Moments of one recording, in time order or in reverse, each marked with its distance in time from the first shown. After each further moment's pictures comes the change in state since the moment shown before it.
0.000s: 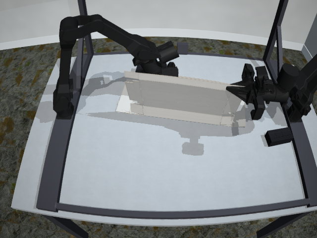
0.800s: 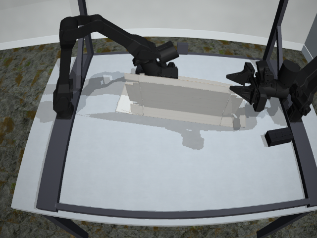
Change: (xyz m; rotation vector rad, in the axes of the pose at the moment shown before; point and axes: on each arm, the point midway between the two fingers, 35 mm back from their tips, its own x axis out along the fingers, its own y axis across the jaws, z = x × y) left arm -0.008 -0.020 0.003 0.151 -0.026 -0.001; right arm 0.000 0.000 0.000 0.000 -0.001 -0.001
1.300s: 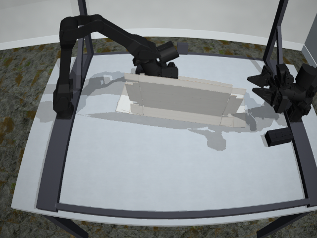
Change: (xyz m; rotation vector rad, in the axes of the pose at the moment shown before) left arm -0.069 0.003 0.004 0.027 -0.034 0.014; right arm 0.000 0.000 0.000 0.000 0.002 0.000
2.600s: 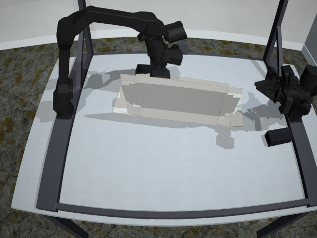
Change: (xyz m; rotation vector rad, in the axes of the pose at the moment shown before) left arm -0.023 -0.006 -0.005 -0.018 0.028 -0.006; right arm -0.083 0.001 0.027 -0.004 0.146 -0.028
